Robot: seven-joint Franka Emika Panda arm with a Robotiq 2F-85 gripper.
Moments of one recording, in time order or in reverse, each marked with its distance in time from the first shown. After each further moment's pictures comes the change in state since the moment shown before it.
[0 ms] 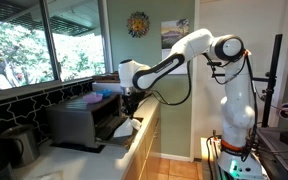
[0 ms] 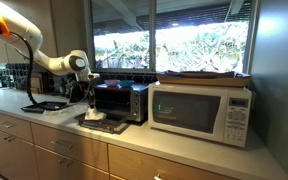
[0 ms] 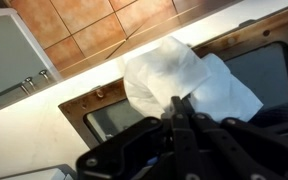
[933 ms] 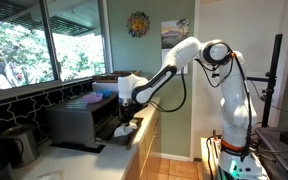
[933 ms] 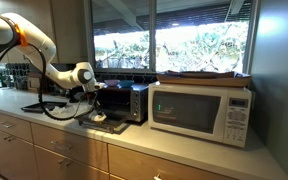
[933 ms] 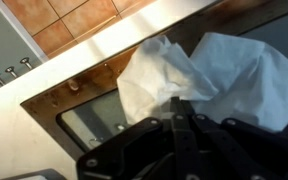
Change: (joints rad) arm 0.004 0.139 -0.048 -0.018 -0.088 0.223 0.074
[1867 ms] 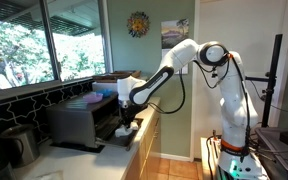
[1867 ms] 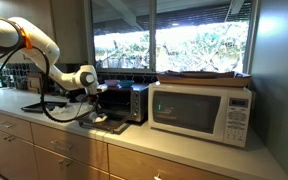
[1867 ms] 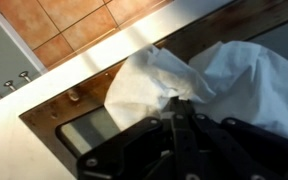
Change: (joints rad) arm 0.035 0.039 -0.055 0.023 0.048 -0.026 -0.022
